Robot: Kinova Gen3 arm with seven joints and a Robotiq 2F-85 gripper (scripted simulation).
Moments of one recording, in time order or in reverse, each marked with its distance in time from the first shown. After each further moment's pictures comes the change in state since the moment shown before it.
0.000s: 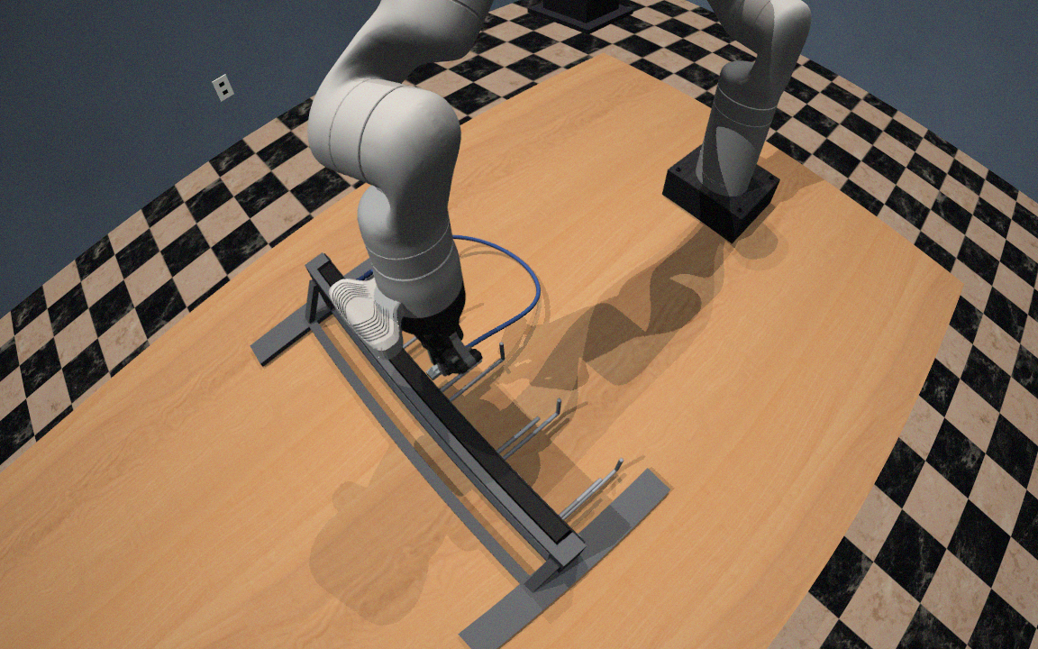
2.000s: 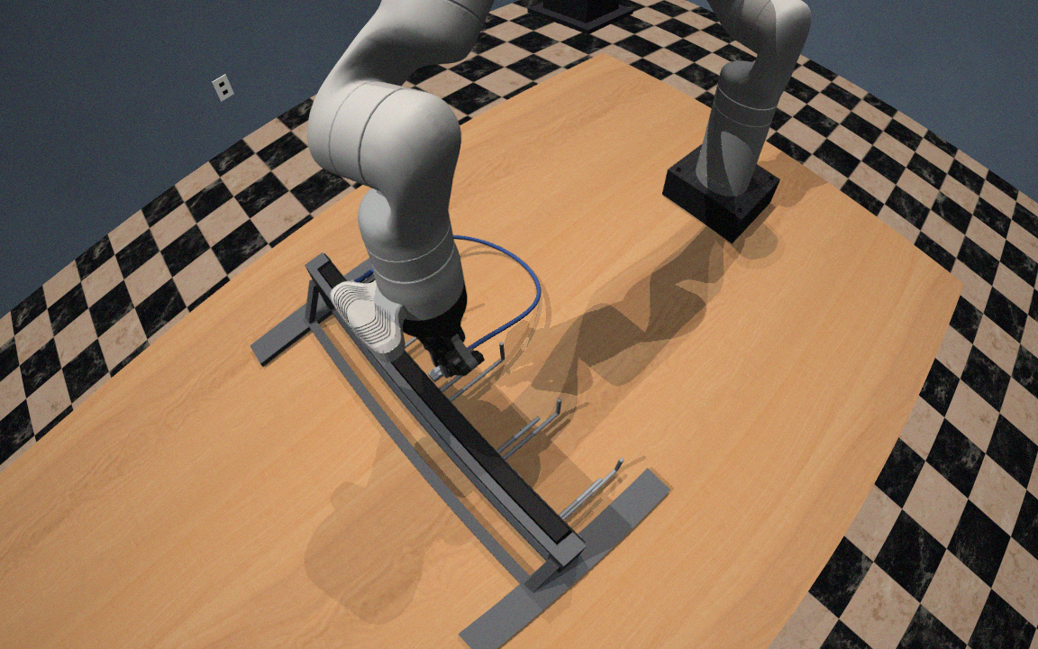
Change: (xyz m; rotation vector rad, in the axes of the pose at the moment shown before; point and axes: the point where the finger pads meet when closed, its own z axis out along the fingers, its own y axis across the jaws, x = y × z) arm 0.000 -0.003 0.001 0.003 -0.005 -0.003
